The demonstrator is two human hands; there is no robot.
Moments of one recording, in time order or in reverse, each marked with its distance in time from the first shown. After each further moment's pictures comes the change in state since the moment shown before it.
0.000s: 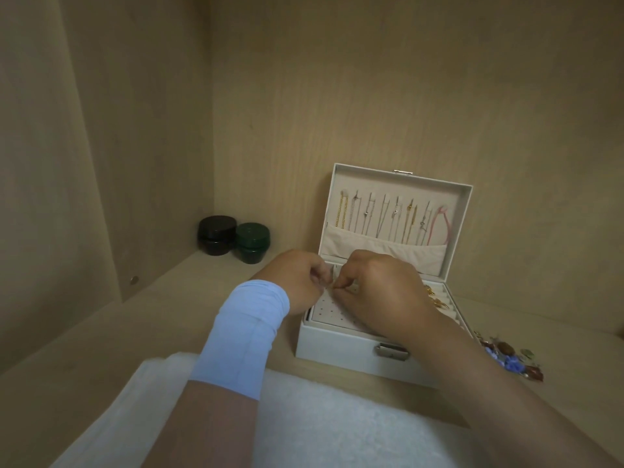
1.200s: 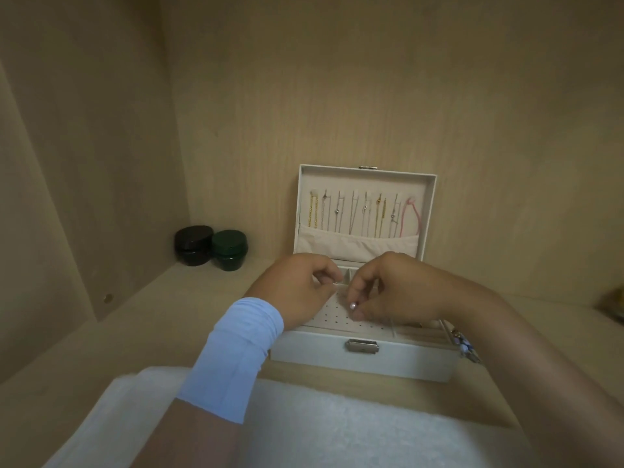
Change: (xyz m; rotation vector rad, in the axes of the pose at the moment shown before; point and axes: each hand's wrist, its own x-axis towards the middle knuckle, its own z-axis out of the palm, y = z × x) left_hand -0.001 0.025 0.027 -0.019 0.056 0.195; right_hand -0.017 0.055 -0.048 0.420 -0.466 0.142
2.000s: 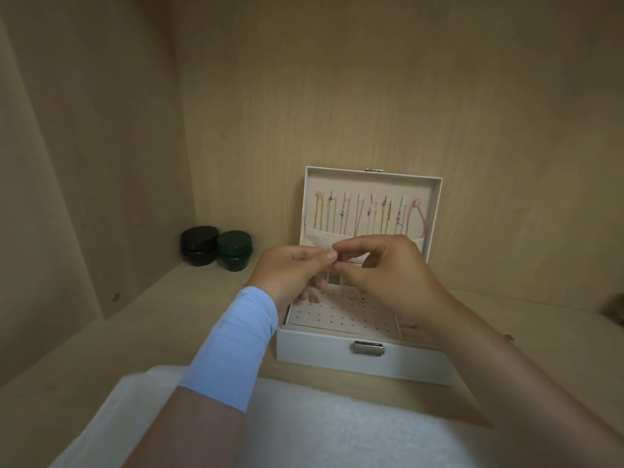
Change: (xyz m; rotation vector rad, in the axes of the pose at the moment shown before) left_hand 0.001 0.001 -0.011 -0.700 0.083 -0.315; right_hand 0.014 -0.015 0.023 0.342 0.511 -0.129
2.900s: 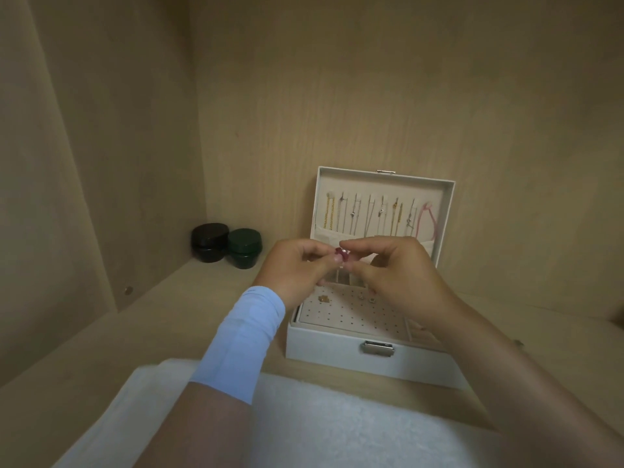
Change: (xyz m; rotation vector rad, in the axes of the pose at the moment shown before) left_hand 0.000 -0.001 -0.005 0.200 0.065 0.202; right_hand 0.004 0.003 0.006 0.109 0.025 0.012
